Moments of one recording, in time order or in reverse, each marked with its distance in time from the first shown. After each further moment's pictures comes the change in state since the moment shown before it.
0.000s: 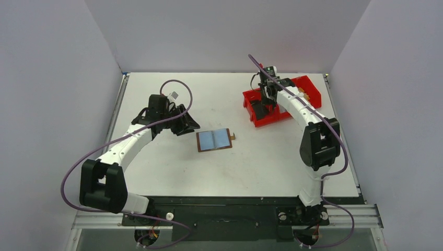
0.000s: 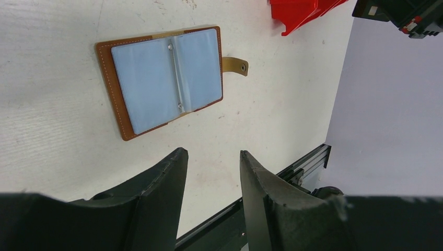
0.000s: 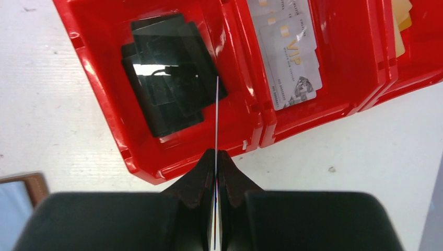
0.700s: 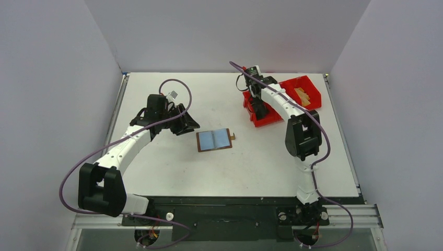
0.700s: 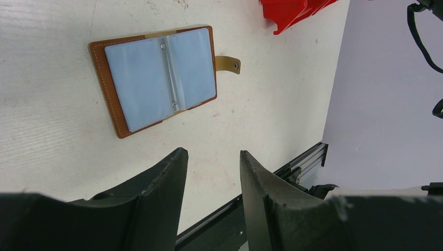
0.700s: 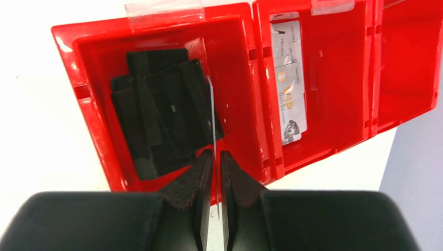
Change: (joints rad) left arm 0.000 -0.035 0.000 -0.006 0.007 -0.001; right arm 0.072 0.237 0.219 -0.023 0.171 -0.171
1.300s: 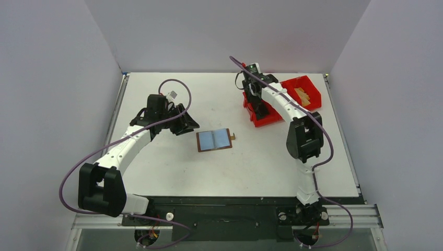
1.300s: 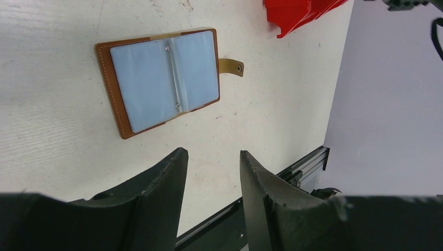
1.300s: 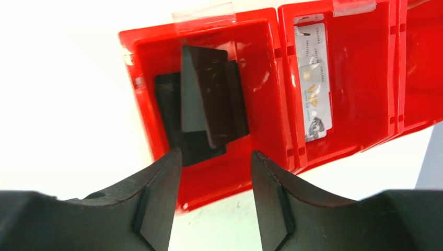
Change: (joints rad) left arm 0.000 0.000 0.000 -0.003 -0.010 -0.005; right arm 0.020 -0.005 0.038 -0.033 -0.050 0.059
